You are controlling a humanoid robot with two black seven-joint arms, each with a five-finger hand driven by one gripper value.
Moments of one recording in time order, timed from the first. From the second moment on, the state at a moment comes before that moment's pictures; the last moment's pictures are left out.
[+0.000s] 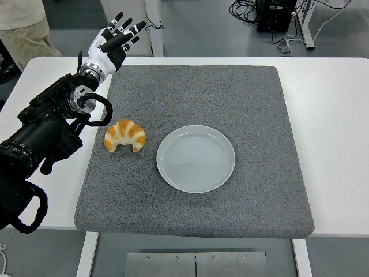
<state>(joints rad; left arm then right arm) -1.10 0.04 -0.65 -0.32 0.01 -0.18 -0.21 -0.12 0.00 0.02 0.14 -0.10 0.03 0.41</state>
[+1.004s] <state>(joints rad) -1.11 0.15 -0.63 -0.50 0.03 -0.09 -0.21 -0.12 0.00 0.02 0.14 -0.10 0.03 0.41</state>
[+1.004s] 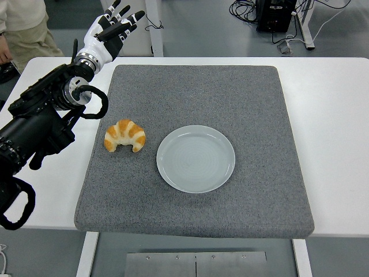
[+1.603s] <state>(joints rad) -1.16 0.53 -0.40 -1.07 0.28 0.07 -0.19 -0.12 0.00 0.02 0.14 -0.10 0.03 0.41</state>
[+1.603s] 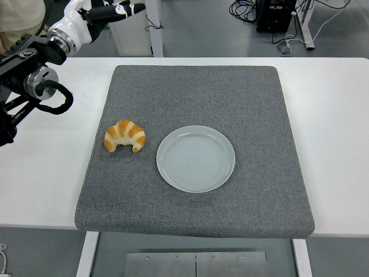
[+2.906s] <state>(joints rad) -1.13 0.81 -0.04 -1.39 1.20 0.08 -0.18 -0.12 0.00 0.02 0.14 -0.10 0.03 0.41</state>
